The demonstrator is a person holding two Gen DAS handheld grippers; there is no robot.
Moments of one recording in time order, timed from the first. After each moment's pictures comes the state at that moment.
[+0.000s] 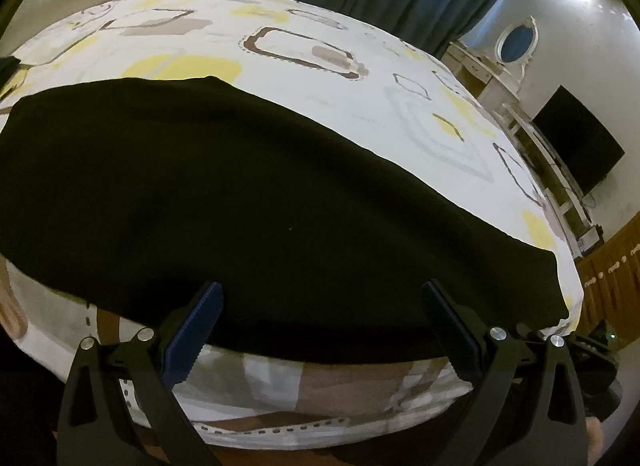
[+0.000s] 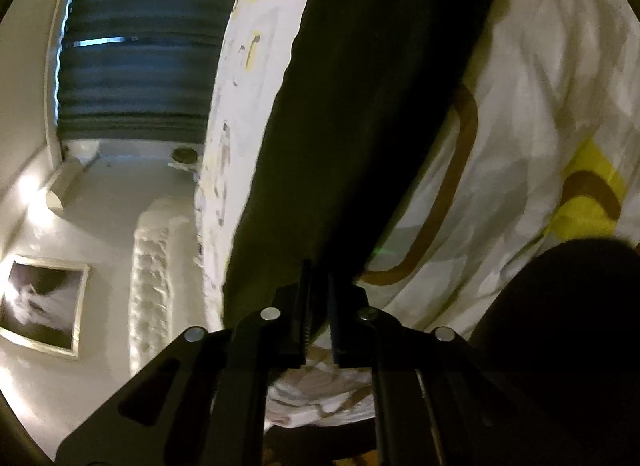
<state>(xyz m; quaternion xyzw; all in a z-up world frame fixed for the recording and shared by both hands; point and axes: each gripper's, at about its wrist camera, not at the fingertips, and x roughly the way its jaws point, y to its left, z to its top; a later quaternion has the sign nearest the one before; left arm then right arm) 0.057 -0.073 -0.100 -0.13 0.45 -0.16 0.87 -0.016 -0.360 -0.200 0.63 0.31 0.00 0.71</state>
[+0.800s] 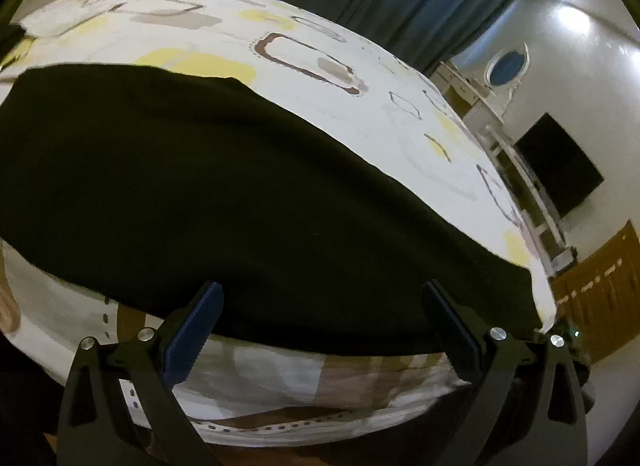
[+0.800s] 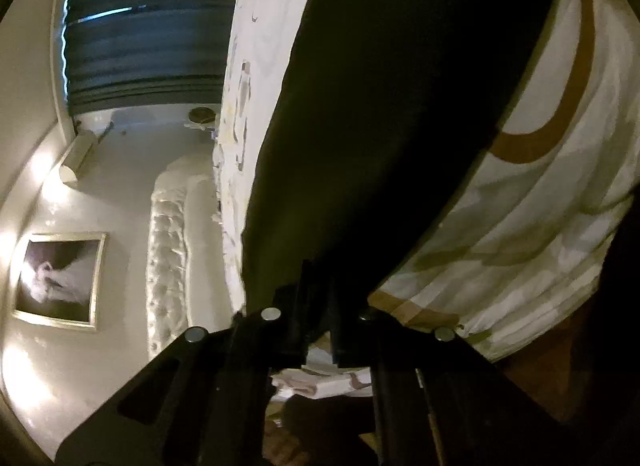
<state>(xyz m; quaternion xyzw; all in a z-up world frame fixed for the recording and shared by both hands) 0.052 -0.029 -0.101 -0.19 0.43 -0.18 0.86 0.019 -0.300 -0.201 0.62 0.36 0.06 0.70</state>
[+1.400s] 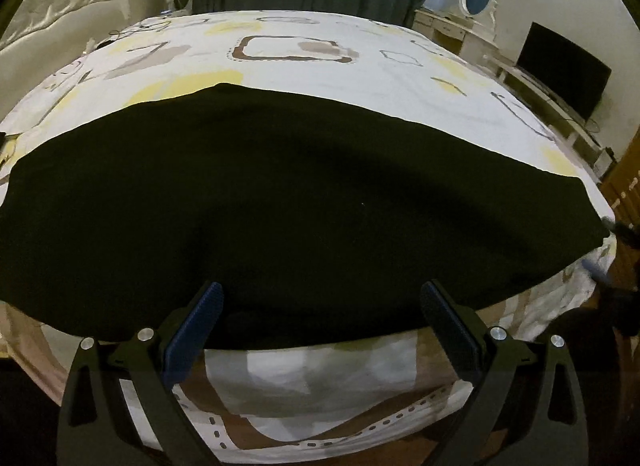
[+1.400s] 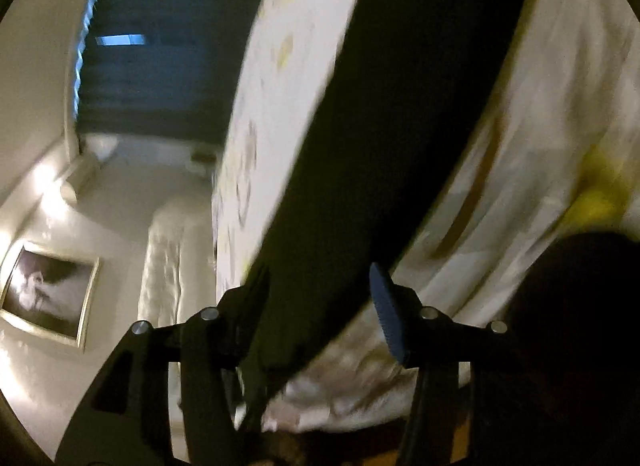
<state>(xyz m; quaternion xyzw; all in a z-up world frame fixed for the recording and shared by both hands) 0.055 -0.035 -0.126 0.00 0.43 -0.20 0.88 -0.063 -0.398 -0.165 0.61 0.23 -0.04 0.76</state>
